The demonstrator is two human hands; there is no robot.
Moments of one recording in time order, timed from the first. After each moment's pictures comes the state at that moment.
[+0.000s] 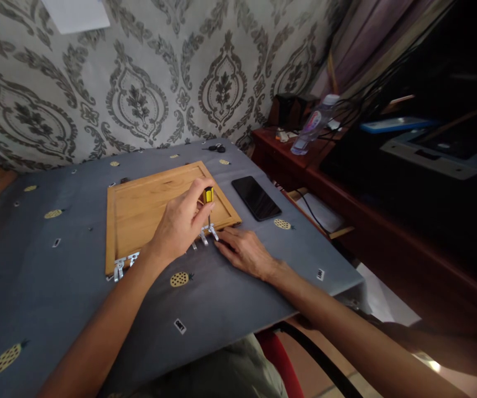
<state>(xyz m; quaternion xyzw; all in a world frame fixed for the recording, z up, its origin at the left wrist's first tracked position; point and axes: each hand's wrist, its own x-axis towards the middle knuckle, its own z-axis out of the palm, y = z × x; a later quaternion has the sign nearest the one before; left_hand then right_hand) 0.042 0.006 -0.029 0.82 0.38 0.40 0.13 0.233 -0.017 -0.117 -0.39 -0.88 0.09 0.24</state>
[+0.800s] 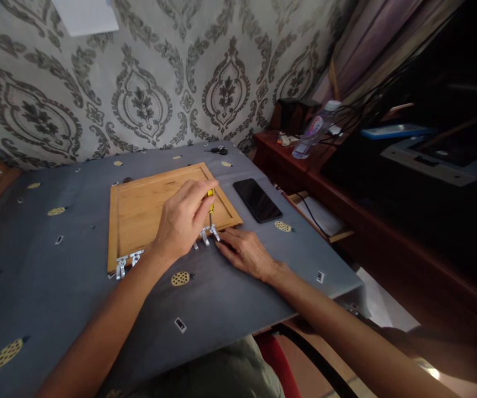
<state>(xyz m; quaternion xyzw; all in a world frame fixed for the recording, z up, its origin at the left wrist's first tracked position) 0.042 0.005 -0.024 0.81 0.36 0.45 0.04 0.232 -0.017 -0.116 -0.39 -0.88 0.09 0.24</state>
